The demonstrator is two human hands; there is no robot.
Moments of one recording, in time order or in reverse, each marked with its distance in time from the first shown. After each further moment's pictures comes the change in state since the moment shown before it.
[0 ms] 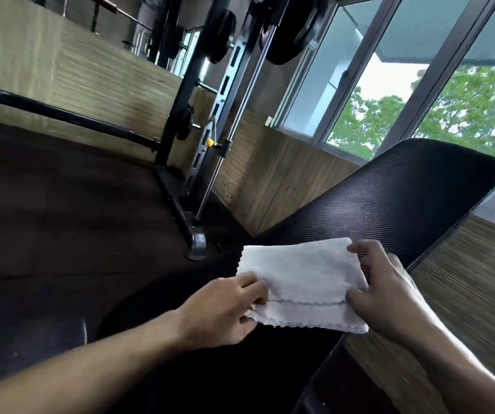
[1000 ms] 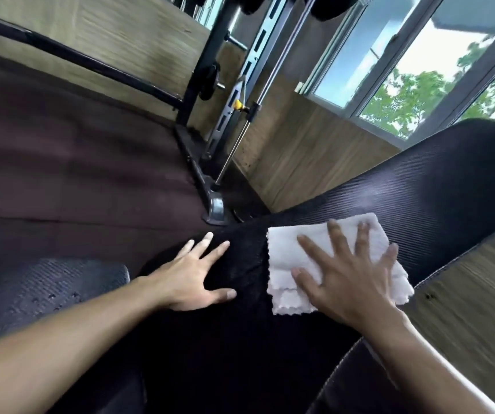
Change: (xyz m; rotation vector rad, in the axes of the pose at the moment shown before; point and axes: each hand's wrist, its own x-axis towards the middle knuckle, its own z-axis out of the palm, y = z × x) left_hand -0.087 -0.069 -0.005 -0.063 -0.427 -0.738; right_hand 0.008 -0.021 0.098 -0.898 -0.160 -0.258
